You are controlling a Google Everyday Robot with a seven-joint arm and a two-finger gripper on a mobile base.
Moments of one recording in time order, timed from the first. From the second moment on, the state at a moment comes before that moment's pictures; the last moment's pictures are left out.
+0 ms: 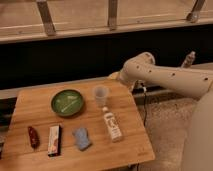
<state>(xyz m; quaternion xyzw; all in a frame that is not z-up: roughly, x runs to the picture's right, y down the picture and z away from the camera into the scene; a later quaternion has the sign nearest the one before) 0.084 -0.025 0.813 -0.16 0.05 0.84 0.52</state>
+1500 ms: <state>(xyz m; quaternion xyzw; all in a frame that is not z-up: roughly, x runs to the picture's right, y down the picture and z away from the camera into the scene) 0.084 -0.026 0.813 -0.16 0.05 0.84 0.52</state>
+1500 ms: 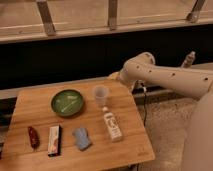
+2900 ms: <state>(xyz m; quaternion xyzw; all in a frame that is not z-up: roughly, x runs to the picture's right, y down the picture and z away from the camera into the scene) 0.005 -0.077 0.795 -0.19 0.01 0.80 0.57</state>
